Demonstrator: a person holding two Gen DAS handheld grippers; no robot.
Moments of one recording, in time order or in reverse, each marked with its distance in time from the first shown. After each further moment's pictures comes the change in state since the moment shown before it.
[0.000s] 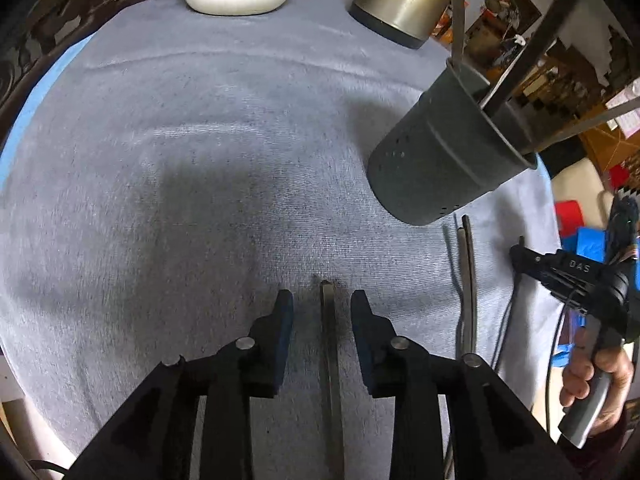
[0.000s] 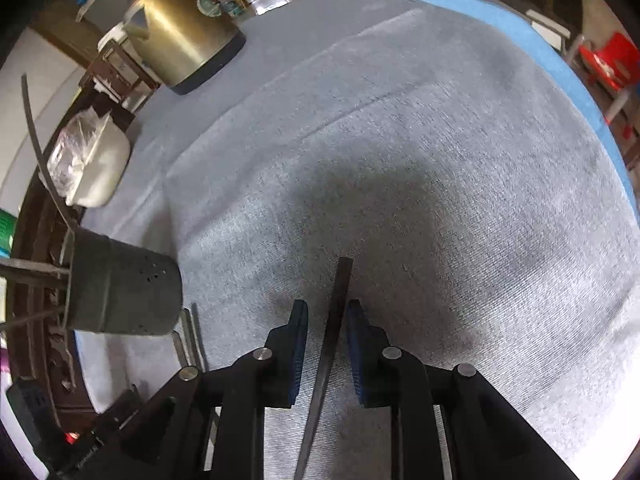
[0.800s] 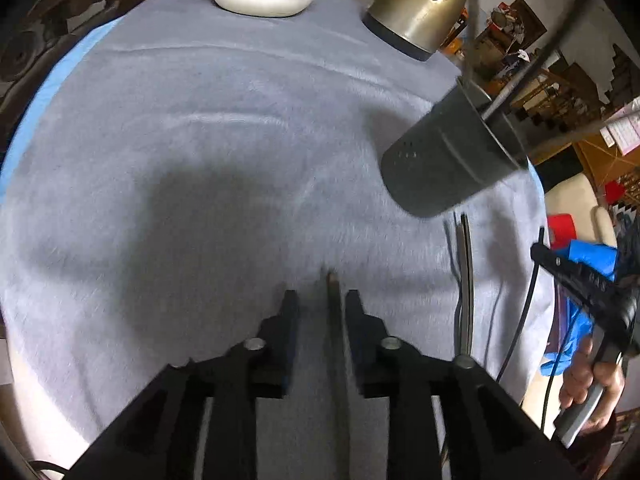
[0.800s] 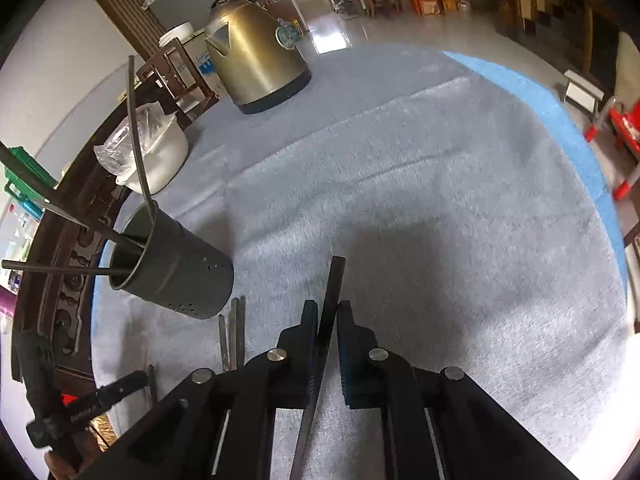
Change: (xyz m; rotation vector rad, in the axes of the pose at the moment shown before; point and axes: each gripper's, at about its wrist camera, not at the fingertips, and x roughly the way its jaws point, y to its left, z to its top) left arm -0.023 0.021 -0.015 -0.050 -0.012 -0.028; right arm -0.045 0.008 -0.019 -0.136 -0.146 0.110
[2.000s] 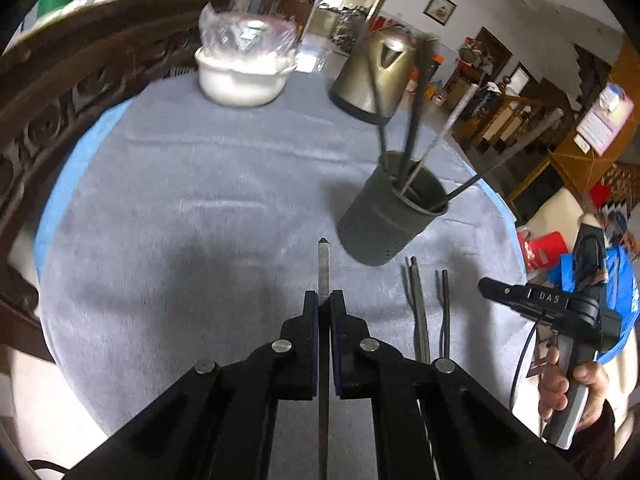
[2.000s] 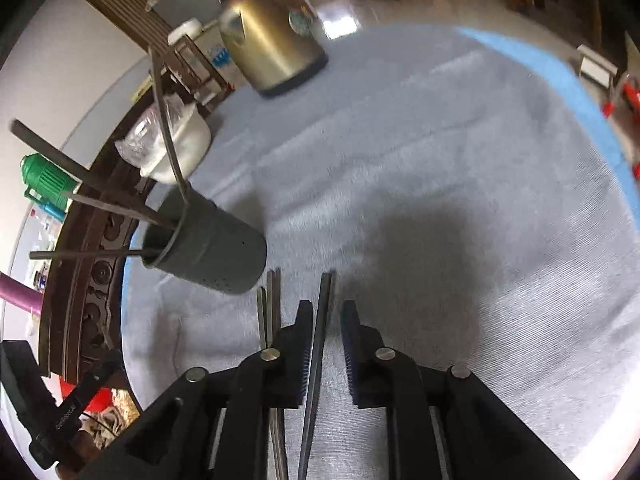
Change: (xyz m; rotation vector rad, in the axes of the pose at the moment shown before) left arm -0.070 -0.018 -0.025 0.069 -0.250 -0.020; right arm 0.008 0.010 -0.012 0.019 0.101 0.097
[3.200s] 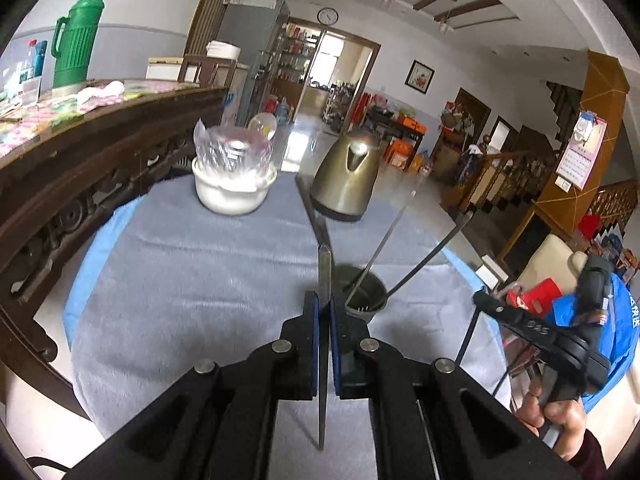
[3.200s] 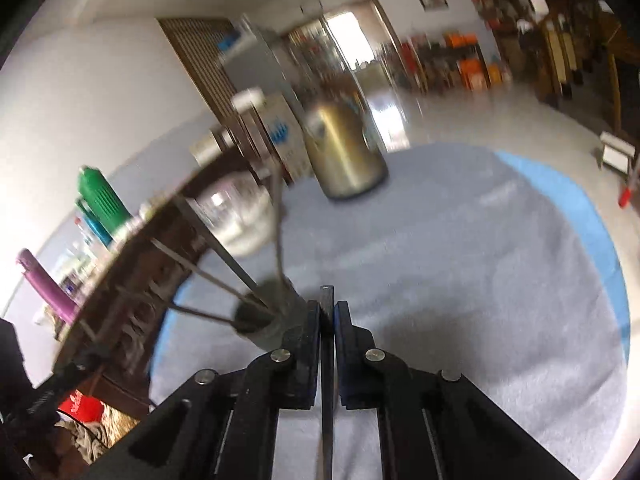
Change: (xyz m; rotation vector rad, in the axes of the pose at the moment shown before) left arm -0.095 -0.047 0.022 0.059 -0.339 -0.005; right arm -0.100 0.052 -0.002 -0.164 -0.481 0.119
